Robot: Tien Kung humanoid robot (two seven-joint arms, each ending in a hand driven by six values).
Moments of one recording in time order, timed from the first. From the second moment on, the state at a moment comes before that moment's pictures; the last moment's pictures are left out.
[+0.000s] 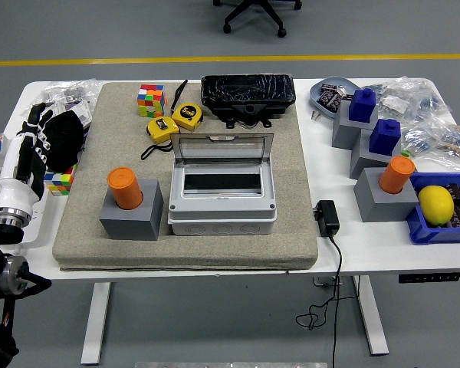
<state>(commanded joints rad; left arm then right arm) -0.09 0.03 -1.67 -1.33 1.34 -0.06 -0.12 0.14 -0.08 1.55 0.18 -1.80 0.00 -0.19</state>
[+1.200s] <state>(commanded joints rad) -0.05 0.04 -1.54 -1.46 1.48 -0.20 -0.05 0.14 -0.08 1.54 0.18 -1.80 0.00 -0.19</state>
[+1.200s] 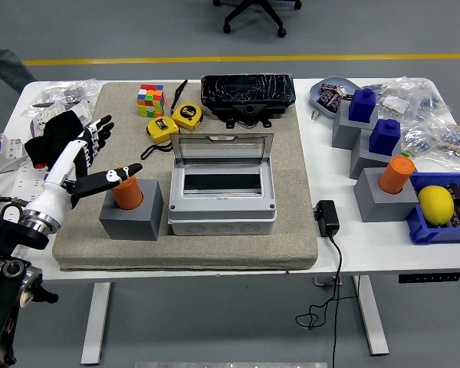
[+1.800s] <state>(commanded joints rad) -0.05 0.03 -1.48 -1.40 1.45 -0.19 -0.07 0.14 -0.08 1.55 0.18 -1.80 0.00 -0.19</state>
